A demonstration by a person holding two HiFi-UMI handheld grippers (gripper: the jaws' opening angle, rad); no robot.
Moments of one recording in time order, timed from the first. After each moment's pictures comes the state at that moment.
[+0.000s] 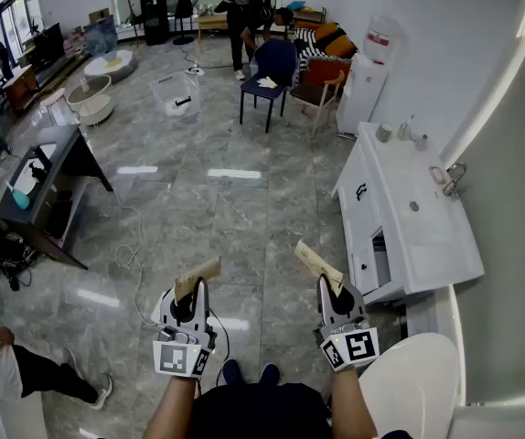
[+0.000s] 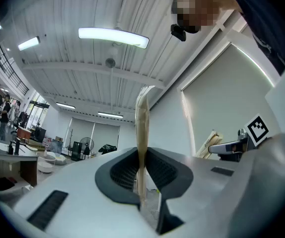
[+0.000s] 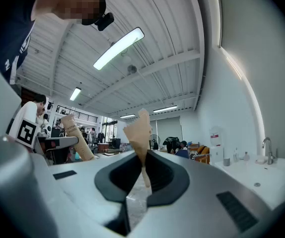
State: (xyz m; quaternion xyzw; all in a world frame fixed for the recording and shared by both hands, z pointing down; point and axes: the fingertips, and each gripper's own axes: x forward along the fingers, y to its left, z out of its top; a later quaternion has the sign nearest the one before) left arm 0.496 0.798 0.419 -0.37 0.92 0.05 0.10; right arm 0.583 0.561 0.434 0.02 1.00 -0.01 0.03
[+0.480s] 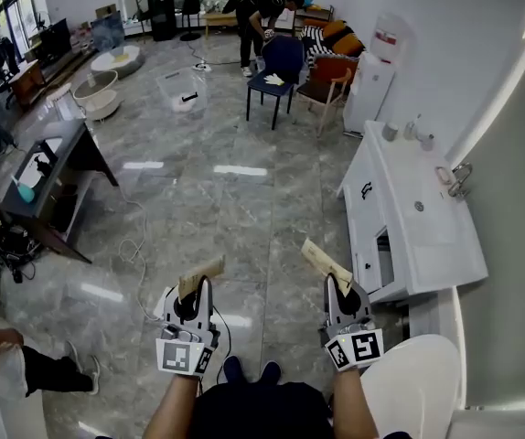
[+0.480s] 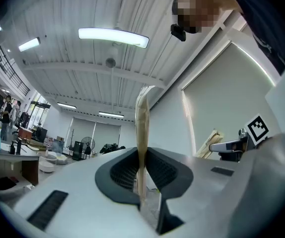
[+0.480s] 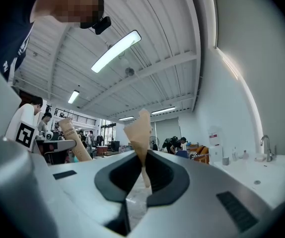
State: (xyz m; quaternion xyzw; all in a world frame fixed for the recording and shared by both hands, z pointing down) left arm 0.502 0.796 0.422 -0.36 0.93 0.06 0.09; right arm 0.590 0.552 0.431 0.01 1.00 -0.02 0.05
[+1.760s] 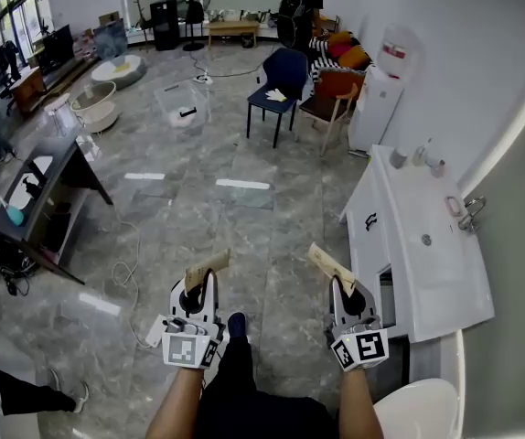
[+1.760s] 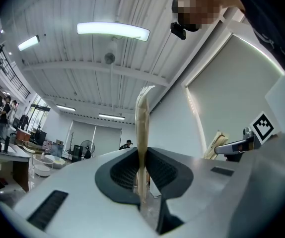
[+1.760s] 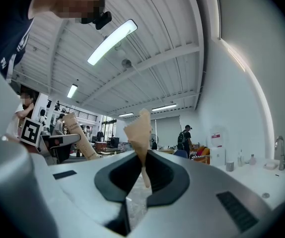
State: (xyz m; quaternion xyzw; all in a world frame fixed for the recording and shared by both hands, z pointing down) left arm 0.347 0.679 0.431 -0.35 0.93 0.06 0.12; right arm 0.443 0.437 0.454 0.03 1.00 0.00 0.03
